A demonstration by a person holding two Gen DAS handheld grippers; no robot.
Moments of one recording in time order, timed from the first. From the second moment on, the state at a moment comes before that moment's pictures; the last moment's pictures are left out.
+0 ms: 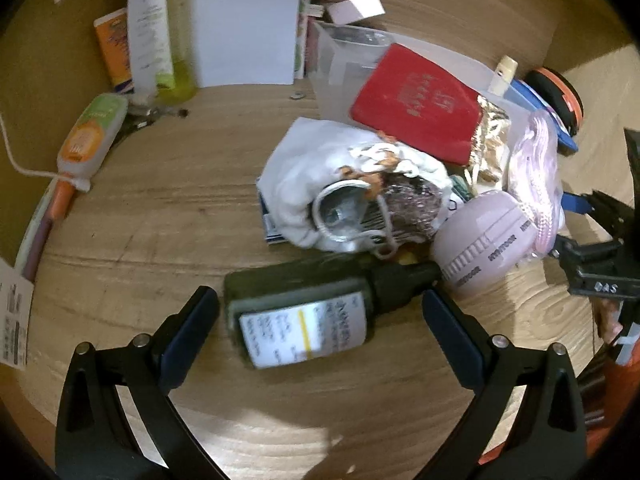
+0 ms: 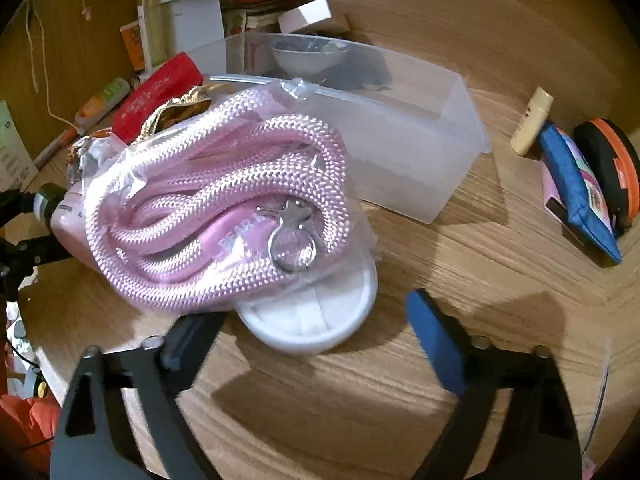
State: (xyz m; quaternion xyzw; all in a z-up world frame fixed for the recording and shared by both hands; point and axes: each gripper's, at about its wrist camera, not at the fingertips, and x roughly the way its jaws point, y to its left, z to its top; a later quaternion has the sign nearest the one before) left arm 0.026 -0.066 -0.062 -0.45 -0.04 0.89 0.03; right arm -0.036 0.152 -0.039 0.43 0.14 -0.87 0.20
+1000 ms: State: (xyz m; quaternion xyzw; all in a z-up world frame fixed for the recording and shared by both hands) left arm 0.045 -0.060 0.001 -0.37 -0.04 0.93 0.04; right arm -0.013 0.212 0.005 0.38 0.06 -0.91 0.17
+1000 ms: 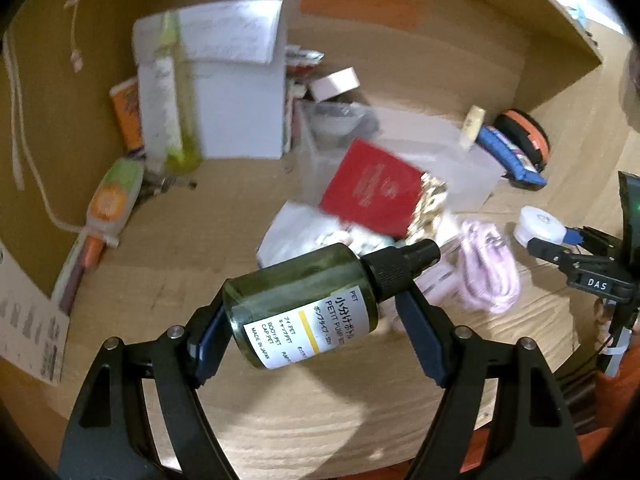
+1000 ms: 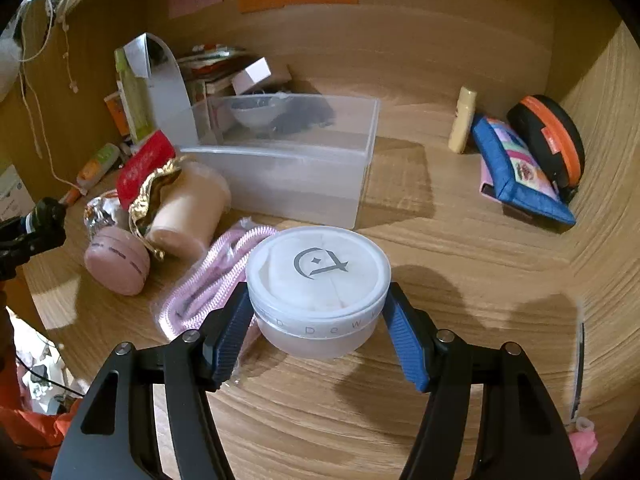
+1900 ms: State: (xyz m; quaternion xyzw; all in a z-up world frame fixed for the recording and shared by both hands) left arm -0.043 -0.005 0.070 -0.32 0.02 0.94 0.12; right arm -0.085 0.198 0.078 0.29 0.03 -0.93 0.20
